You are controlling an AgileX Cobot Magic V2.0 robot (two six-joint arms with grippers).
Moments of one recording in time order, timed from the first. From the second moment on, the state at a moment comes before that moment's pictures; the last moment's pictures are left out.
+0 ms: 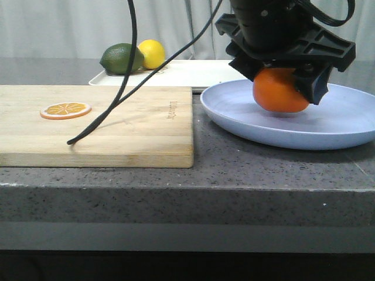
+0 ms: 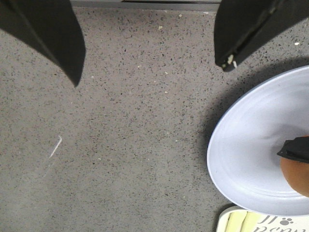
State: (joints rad) left arm -0.91 2.06 -1.84 0.15 0.69 -0.05; right arm -0.01 0.55 -0.65 -0.12 0.73 0.08
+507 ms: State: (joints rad) left arm -0.91 2.06 -1.84 0.15 0.69 -0.05; right arm -0.01 0.55 -0.65 -0.12 0.73 0.08
